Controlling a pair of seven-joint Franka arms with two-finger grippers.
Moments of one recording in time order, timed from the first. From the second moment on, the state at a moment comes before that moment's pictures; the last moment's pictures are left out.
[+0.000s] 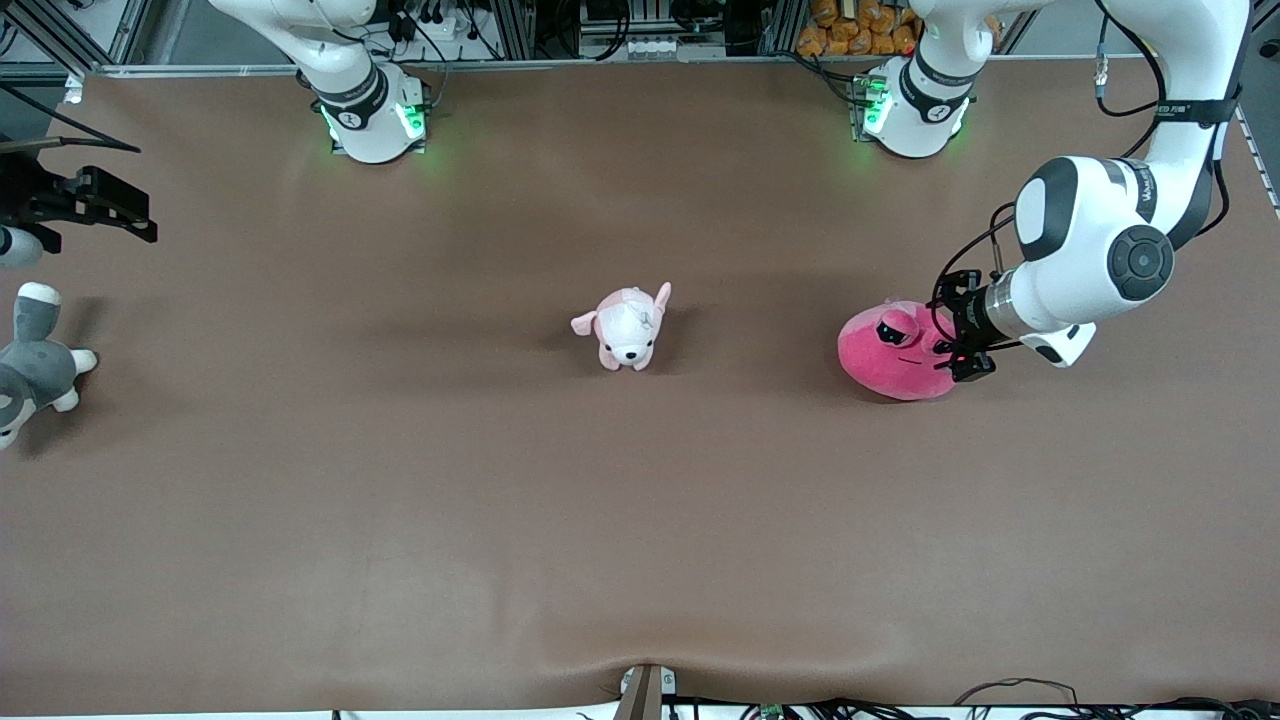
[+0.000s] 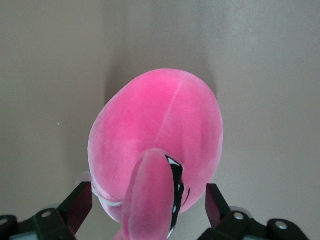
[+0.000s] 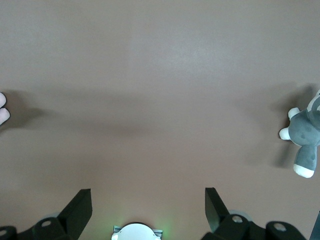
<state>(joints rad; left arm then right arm) 0.14 0.14 -0.26 -2.17 -0.13 2.14 -1.70 -0.13 0.03 0.14 -1.43 -0.04 1.35 -0.13</state>
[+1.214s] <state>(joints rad) 0.18 0.15 -0.28 -2.18 -0.15 2.15 -1.69 -0.13 0.04 0.13 -1.43 -0.04 1.35 -0.13</state>
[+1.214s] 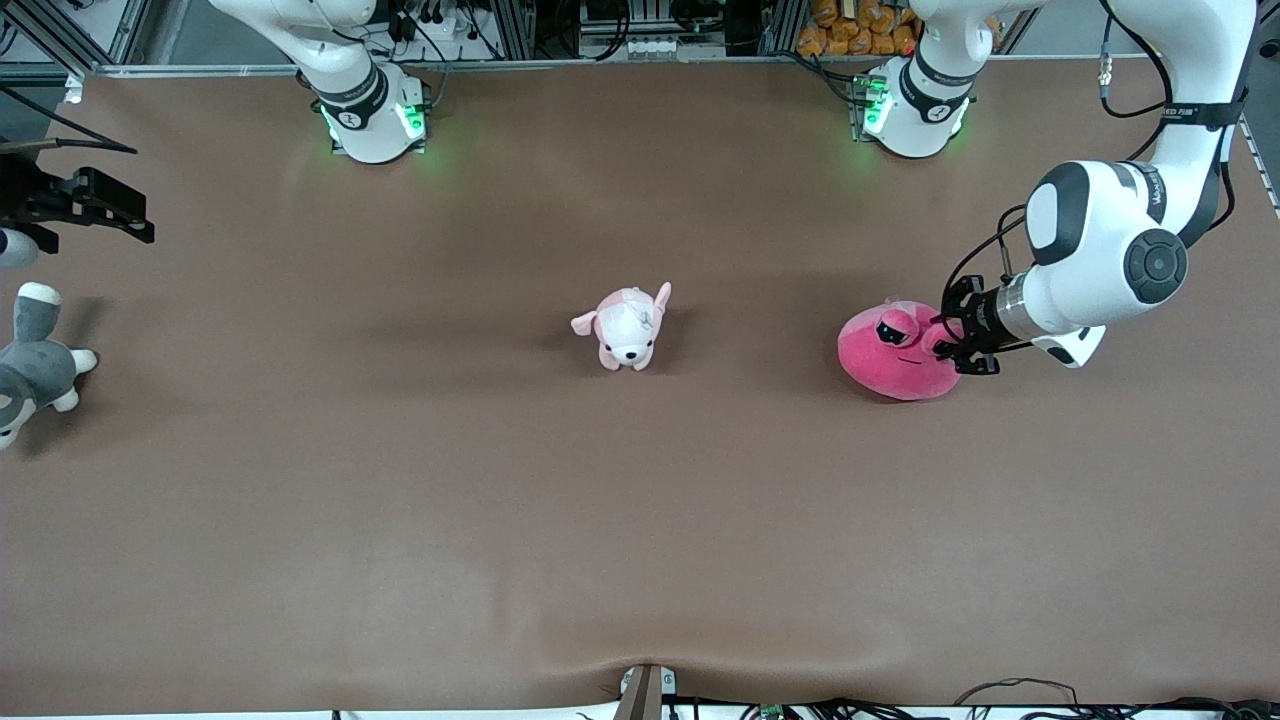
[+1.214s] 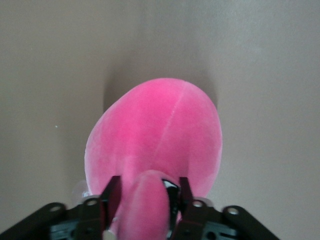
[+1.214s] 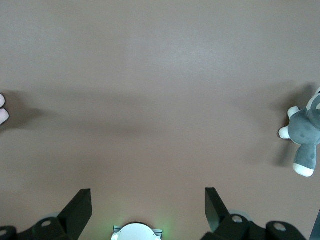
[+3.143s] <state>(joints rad) 0.15 0.15 -0.31 -1.83 -0.45 1.90 -1.71 -0.15 0.12 0.13 -1.43 -0.06 1.40 -0.15</state>
